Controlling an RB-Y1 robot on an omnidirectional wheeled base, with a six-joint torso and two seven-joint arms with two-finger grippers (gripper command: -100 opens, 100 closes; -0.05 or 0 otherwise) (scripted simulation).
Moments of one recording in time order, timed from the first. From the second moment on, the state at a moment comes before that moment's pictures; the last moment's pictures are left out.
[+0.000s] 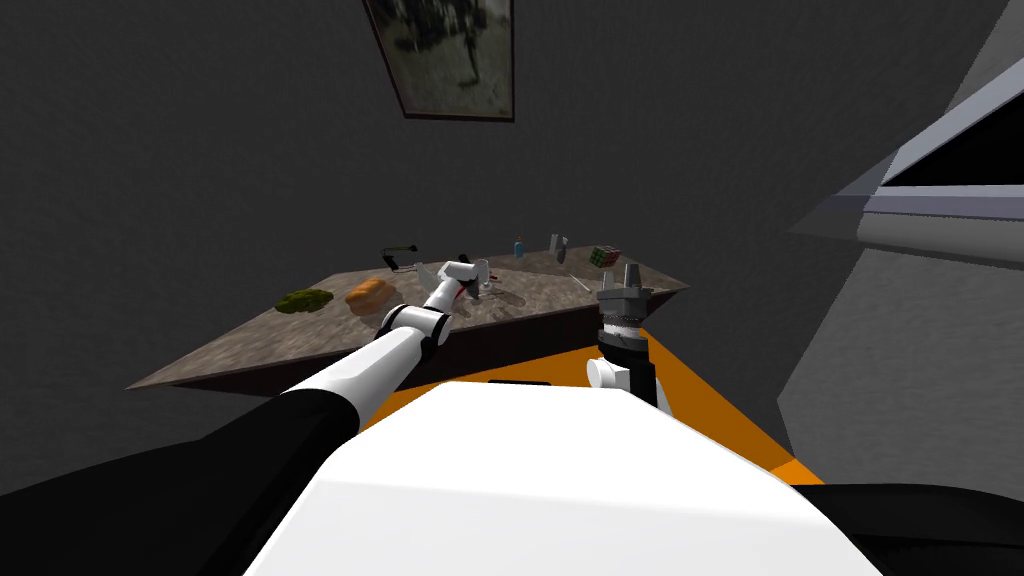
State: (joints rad) left arm -0.97 0.36 -0.04 -0.76 0.25 1.20 0.33; right arm 0.47 0.04 0.07 -2.34 0.05 -0.39 -0.11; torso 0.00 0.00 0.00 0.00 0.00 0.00
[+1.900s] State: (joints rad) left arm -0.96 0.34 -0.05 -0.54 0.29 1.27 0.30; right arm 0.47 0.04 0.07 -2.34 0.05 -0.39 -0.11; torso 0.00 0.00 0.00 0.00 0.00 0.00
